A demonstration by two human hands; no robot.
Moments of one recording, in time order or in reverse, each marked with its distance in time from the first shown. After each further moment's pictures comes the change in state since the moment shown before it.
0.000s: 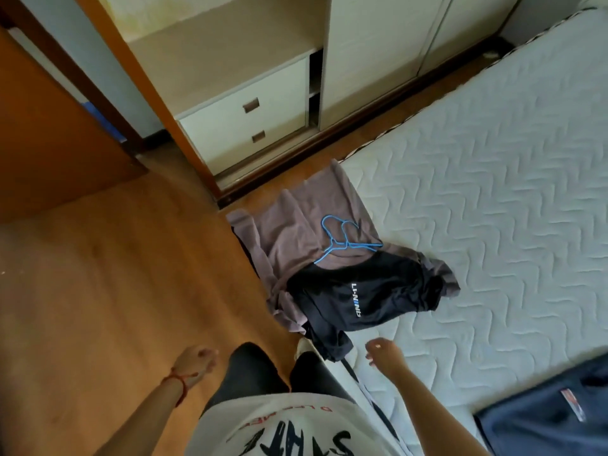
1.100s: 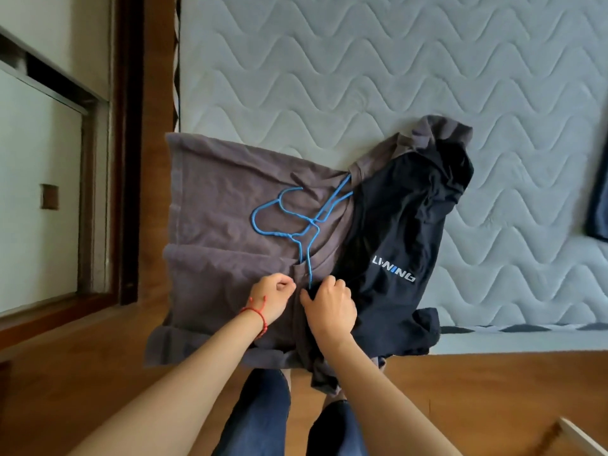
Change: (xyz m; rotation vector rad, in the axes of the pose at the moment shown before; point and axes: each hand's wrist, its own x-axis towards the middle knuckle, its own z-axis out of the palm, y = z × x) left_hand 0.266 0.253 0.147 0.896 -0.537 0.484; right_hand 0.173 -0.184 0.144 0.149 0.446 0.379
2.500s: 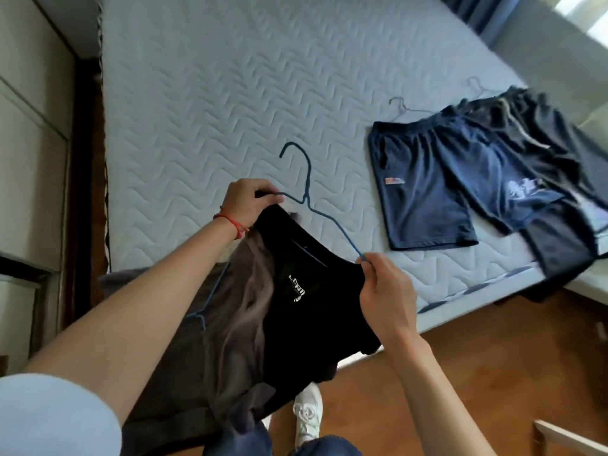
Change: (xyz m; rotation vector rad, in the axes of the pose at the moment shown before) left_hand -0.174 0.356 0.032 0.269 0.253 1.123; right_hand -0.151 0.203 -0.292 0.548 0.775 -0.146
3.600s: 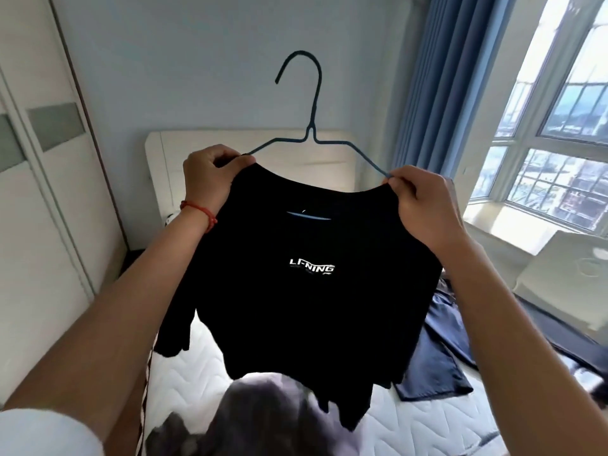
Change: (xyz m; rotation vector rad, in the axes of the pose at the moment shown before) left_hand -0.024 0.227 -0.343 -0.292 0.672 0.491; right_hand 0.013 -0.289 -0.252 0.082 0.574 -0.638
